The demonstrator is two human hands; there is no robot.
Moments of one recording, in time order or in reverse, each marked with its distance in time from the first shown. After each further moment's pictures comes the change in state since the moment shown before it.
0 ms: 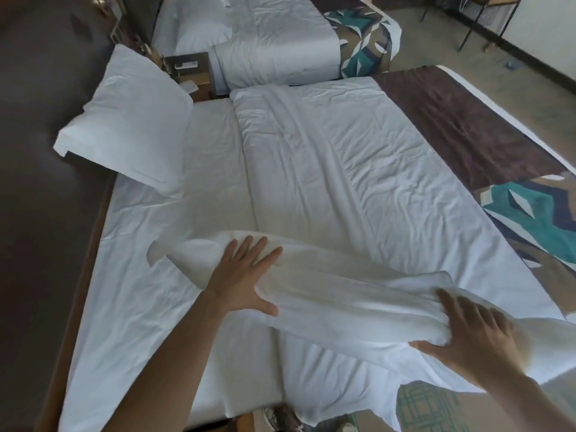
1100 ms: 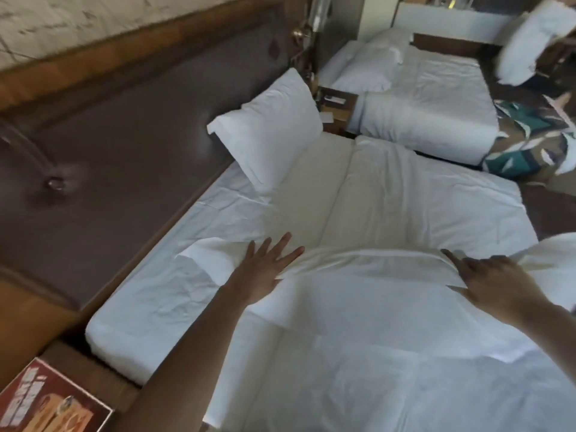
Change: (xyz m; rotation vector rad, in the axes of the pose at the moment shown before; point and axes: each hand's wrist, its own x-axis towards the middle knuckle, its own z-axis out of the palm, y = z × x) left_hand 0.003 -0.010 -0.055 -0.034 0.165 -0.508; right_hand 0.319 -0.076 -0.193 -0.354 0.650 -1.107
